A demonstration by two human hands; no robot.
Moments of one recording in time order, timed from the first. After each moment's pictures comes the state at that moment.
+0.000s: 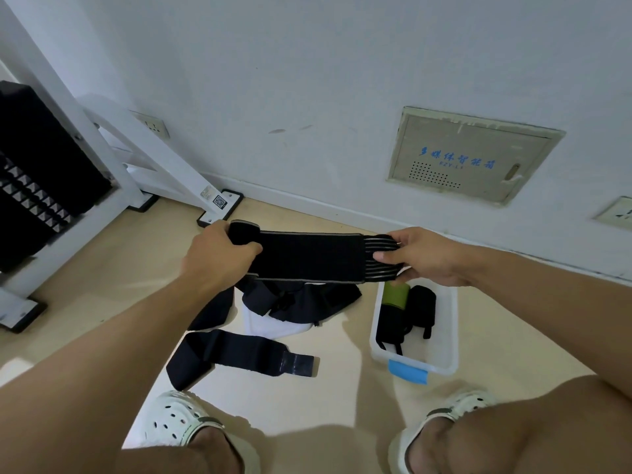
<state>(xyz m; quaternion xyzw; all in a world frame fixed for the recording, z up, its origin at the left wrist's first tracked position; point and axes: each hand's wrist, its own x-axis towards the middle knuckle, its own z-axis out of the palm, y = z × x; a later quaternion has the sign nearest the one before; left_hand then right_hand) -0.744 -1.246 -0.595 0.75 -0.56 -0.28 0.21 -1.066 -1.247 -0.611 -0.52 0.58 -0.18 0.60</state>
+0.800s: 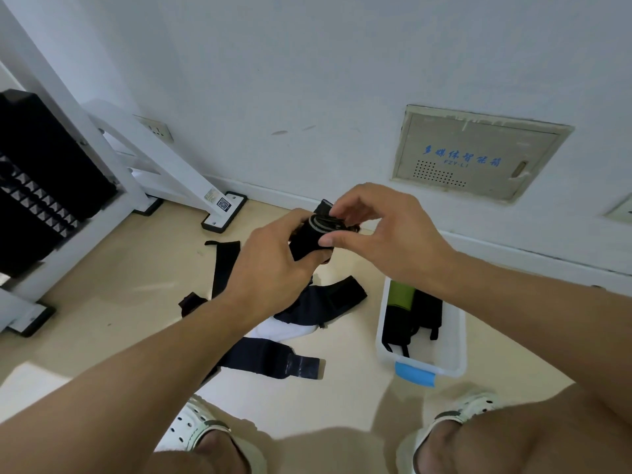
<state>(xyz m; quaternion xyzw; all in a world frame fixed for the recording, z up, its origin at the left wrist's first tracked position) -0.799 -1.209 -0.573 0.54 -0.71 -0.29 0.33 -0.991 -1.218 -0.554 -0.72 0.50 -0.39 0.29</state>
